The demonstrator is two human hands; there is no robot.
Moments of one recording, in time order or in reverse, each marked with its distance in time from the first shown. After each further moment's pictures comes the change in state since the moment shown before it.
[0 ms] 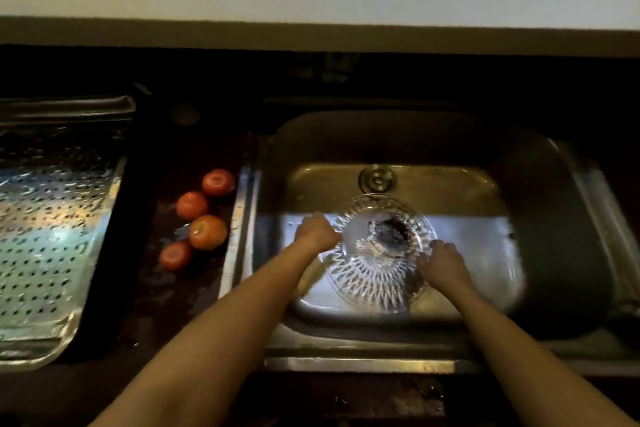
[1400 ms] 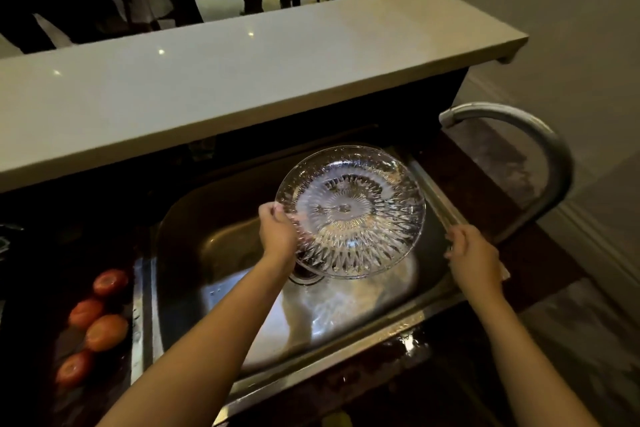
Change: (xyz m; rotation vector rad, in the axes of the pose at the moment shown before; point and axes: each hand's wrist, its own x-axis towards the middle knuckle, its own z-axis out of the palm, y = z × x) left_hand -0.067 0.143 0.018 -0.845 0.368 0.326; right_hand -0.121 0.122 -0.130 0.604 0.651 0.191
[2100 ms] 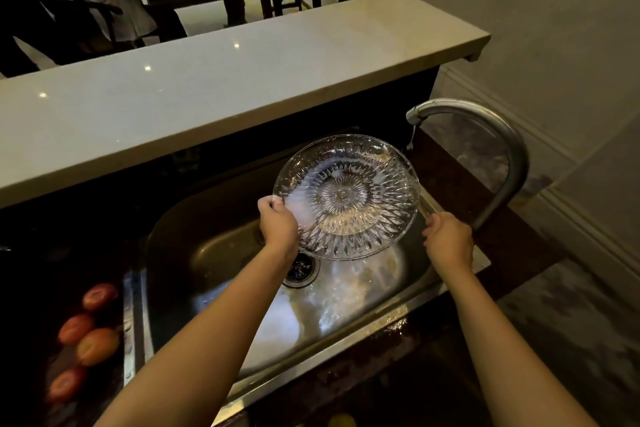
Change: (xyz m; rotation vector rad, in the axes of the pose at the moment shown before) left_hand -0.010 0.023 0.025 -0.017 -0.018 -0.007; right_hand 0.019 -0.005 0.009 0.037 0.063 0.112
